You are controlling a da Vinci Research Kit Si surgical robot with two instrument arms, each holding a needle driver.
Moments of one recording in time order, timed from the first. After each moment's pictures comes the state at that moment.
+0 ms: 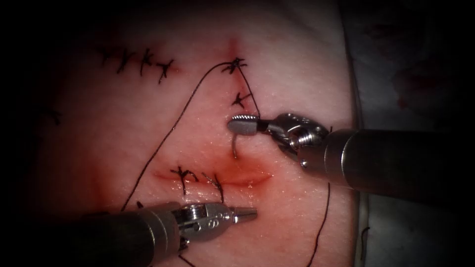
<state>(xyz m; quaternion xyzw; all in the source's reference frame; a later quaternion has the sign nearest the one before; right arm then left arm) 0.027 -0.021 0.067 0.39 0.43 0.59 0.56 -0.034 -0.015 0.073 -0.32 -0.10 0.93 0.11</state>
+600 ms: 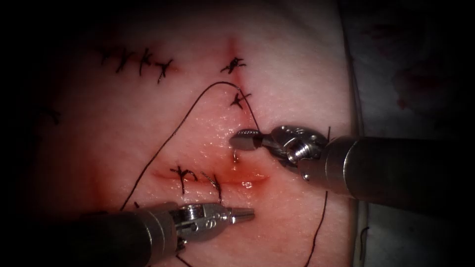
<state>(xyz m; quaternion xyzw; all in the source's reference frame) 0.026 -0.021 0.065 0.25 0.34 0.54 0.73 -0.034 -0.015 0.072 -0.32 -0.10 0.93 0.11</state>
